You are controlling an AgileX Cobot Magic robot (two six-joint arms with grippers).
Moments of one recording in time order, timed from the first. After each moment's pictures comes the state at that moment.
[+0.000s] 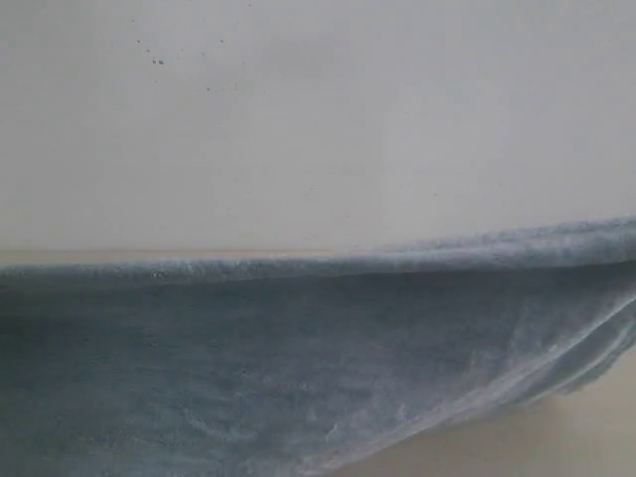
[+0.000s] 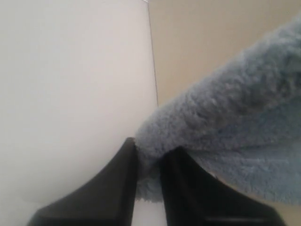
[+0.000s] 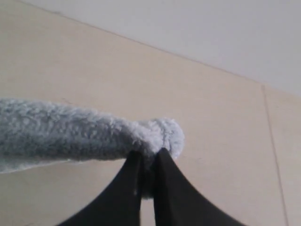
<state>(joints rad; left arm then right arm) -0.44 0.75 -0.66 1.06 1.21 -0.22 0.15 0.85 -0.79 -0.26 0.59 -0.02</state>
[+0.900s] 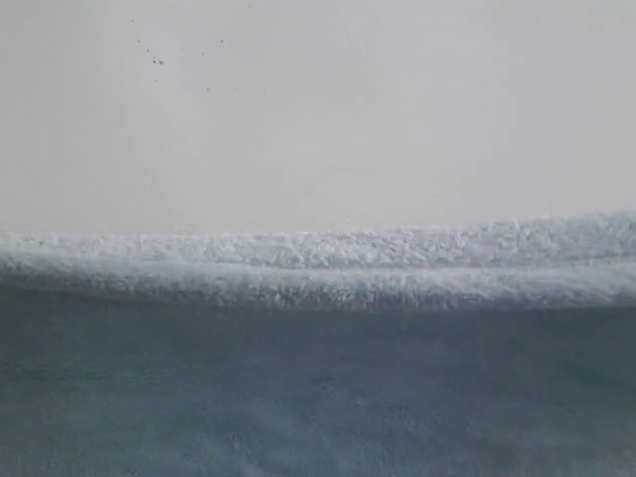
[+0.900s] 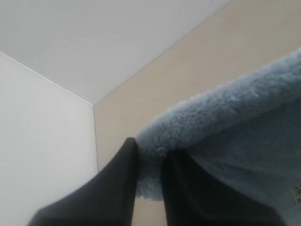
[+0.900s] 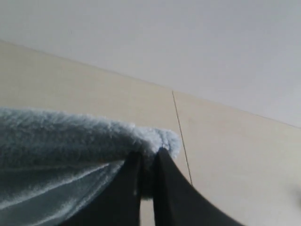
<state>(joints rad) -0.46 0.51 -1.03 0.56 1.22 0.21 0.26 0.46 -0.89 -0.53 1.00 0.07</state>
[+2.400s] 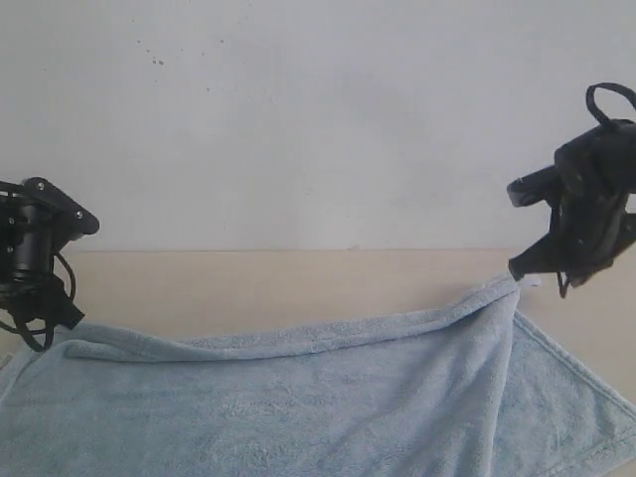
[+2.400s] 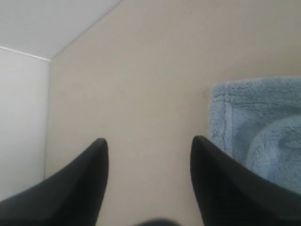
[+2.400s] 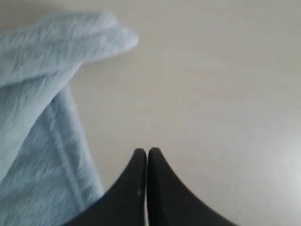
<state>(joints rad) -0.23 1.92 -1.15 1.34 0.71 -0.89 0.11 2.15 -1.68 -0.44 0.78 0.16</state>
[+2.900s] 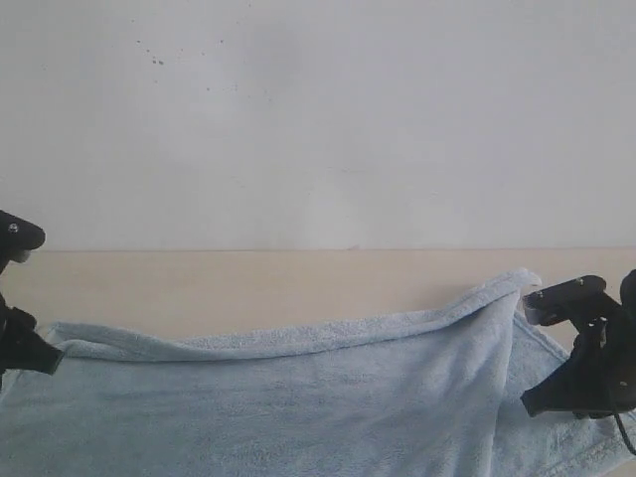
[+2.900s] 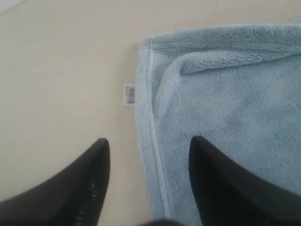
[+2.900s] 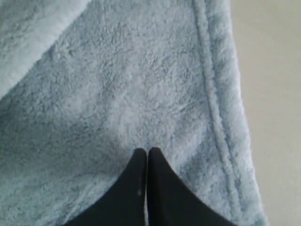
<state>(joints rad) -0.28 1.51 -0.77 1.09 0.52 -0.90 0.11 1.88 -0.94 -0.24 0.32 0.02</state>
